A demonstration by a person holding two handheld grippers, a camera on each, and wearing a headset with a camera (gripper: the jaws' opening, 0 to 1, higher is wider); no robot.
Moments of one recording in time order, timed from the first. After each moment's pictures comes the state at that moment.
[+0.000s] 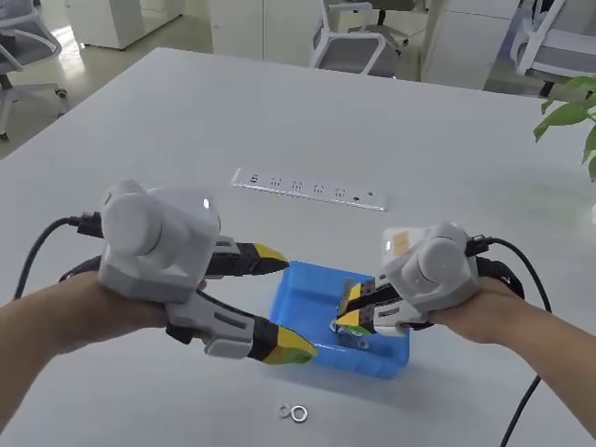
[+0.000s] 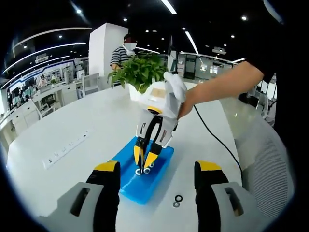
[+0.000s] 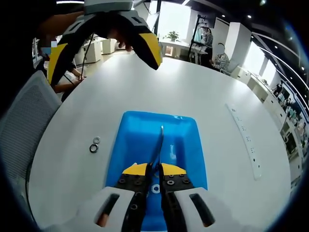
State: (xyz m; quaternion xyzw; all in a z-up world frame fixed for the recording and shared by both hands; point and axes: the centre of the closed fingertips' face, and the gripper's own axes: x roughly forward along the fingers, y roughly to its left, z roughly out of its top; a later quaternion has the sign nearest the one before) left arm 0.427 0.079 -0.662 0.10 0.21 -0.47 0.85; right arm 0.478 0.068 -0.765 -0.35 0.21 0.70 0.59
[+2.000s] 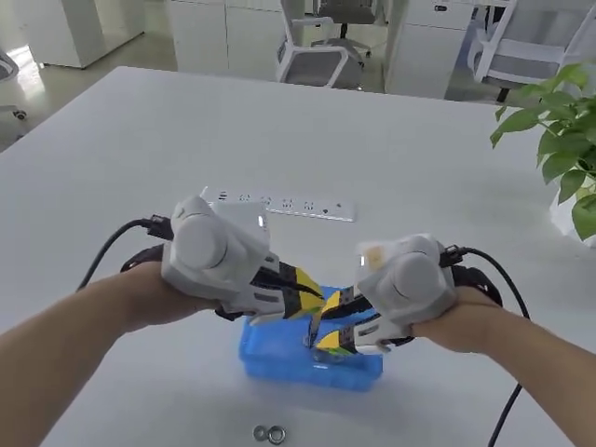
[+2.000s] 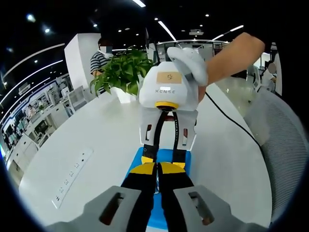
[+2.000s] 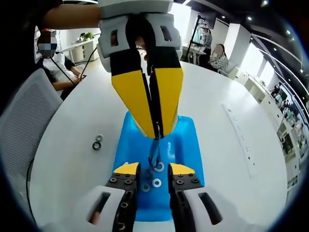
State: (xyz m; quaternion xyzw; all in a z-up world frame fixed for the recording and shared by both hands) left arm 0.477 0.043 -0.684 0.22 0.18 -0.52 0.81; right arm 0.477 0.055 -0.755 -0.35 0.21 0.68 0.60
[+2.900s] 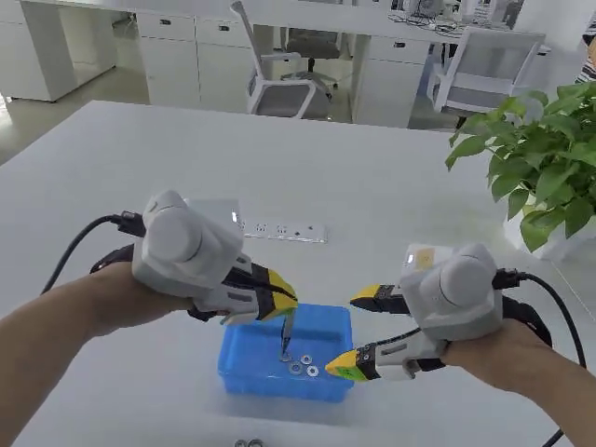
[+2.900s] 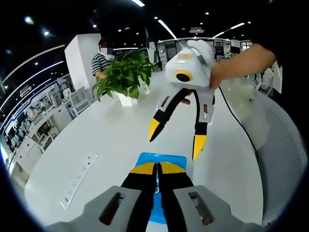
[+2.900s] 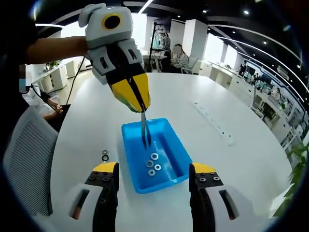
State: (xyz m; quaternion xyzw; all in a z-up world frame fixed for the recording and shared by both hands) left arm 0.462 0.045 -0.647 0.23 0.18 -0.50 0.81; right arm 0.465 0.001 -0.699 -0.25 0.23 0.59 0.73
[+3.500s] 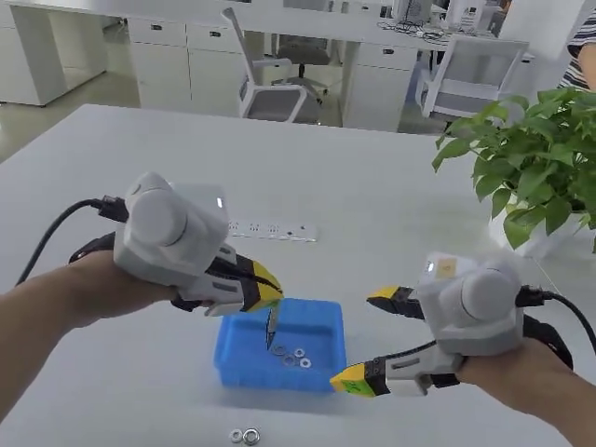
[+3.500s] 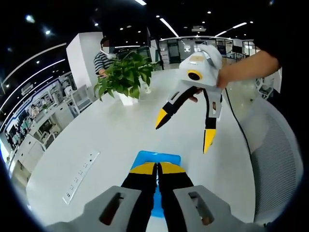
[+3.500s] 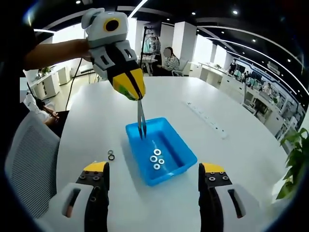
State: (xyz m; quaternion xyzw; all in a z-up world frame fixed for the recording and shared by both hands) left arm 0.437 0.048 -0.630 0.23 0.19 -0.50 0.81; right arm 0.445 -0.018 -0.690 -0.23 0.23 0.56 0.76
